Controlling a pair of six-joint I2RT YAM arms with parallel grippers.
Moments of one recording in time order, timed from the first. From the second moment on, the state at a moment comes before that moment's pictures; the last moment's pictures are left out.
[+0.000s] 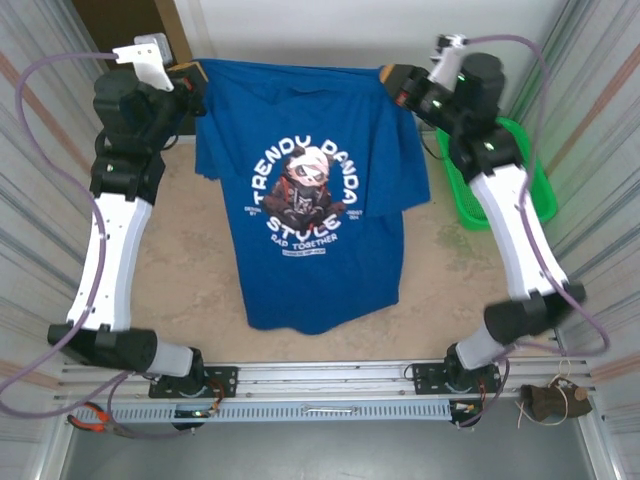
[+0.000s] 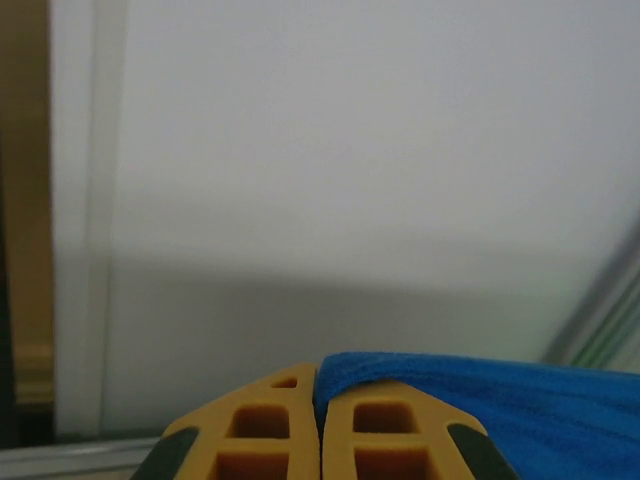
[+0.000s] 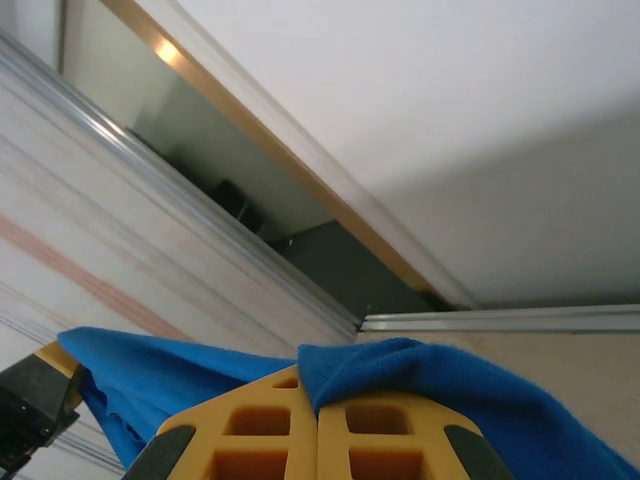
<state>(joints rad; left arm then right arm) -0.09 1.44 1.80 -0.33 0.16 -0.30 0.29 1.65 1.97 -0.36 -0.41 0.76</state>
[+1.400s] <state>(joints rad) -1.13 1.73 1.10 0.25 0.15 -0.50 -0.02 1.72 1.45 -0.28 -0.59 0.67</state>
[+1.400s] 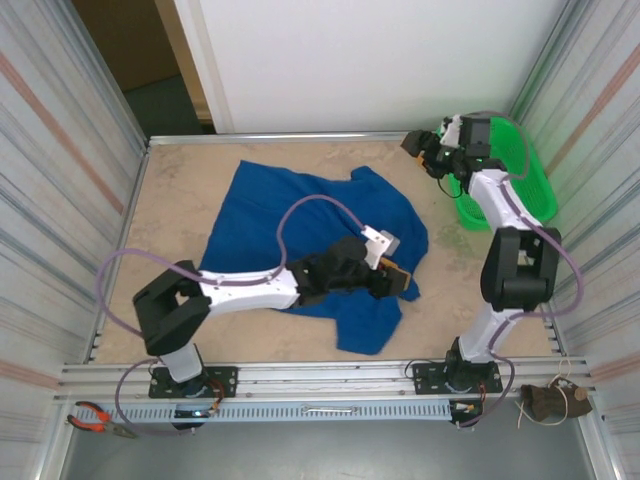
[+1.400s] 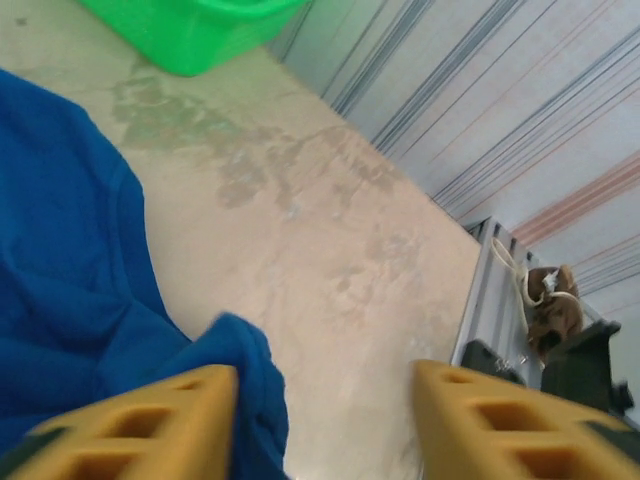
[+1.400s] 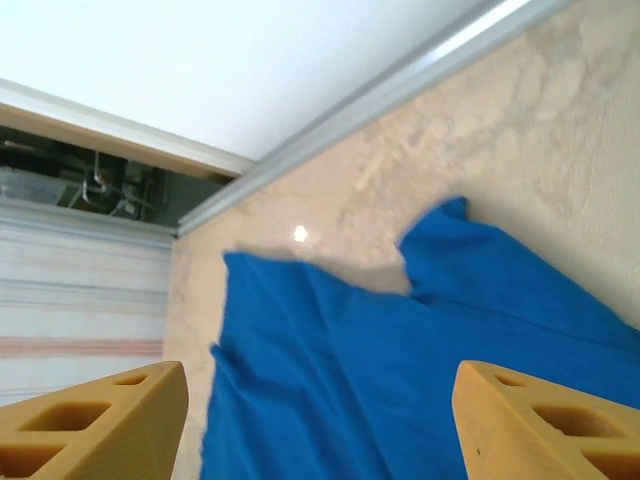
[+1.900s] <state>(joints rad) -0.79 1.21 0.90 -0.06 -0.03 -0.58 0.23 1.04 0.93 -0.53 -0.28 0.67</state>
